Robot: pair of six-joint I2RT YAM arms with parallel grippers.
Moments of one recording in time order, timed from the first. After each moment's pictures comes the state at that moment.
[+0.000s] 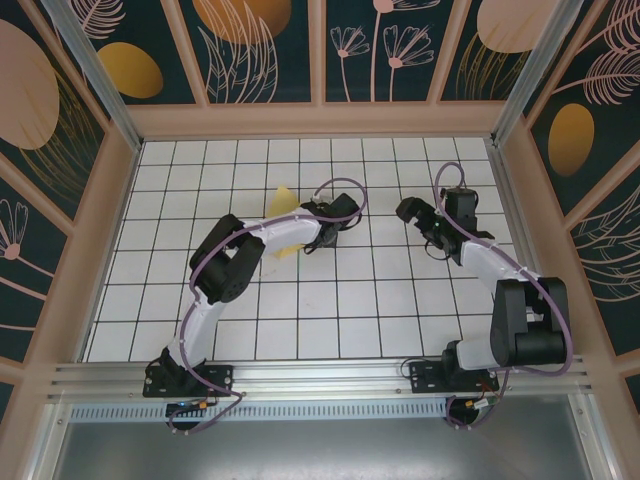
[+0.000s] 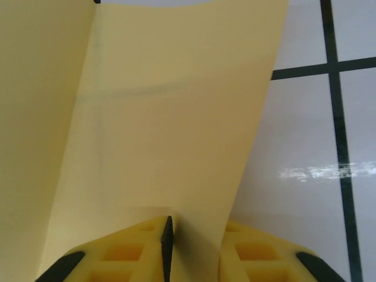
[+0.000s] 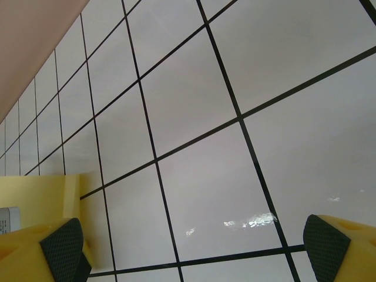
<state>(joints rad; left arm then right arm) -0.80 2.22 1.62 -0.67 -0.46 -0.65 0.06 1.40 0.72 -0.04 -0.31 0.66</state>
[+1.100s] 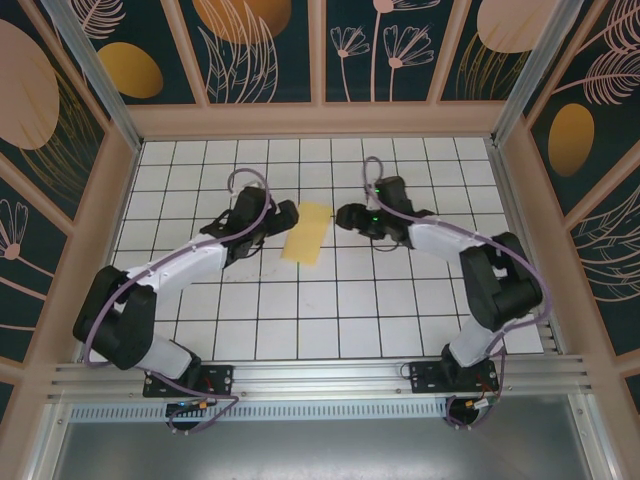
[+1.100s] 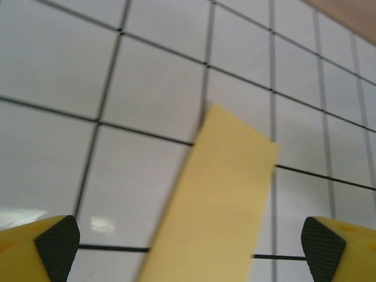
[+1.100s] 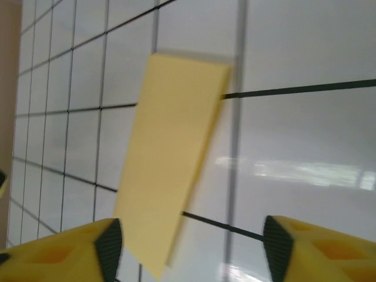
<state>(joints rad) -0.52 1.47 0.87 -0.14 -0.14 -0.79 0.49 1.71 1.00 -0.07 -0.38 0.65</state>
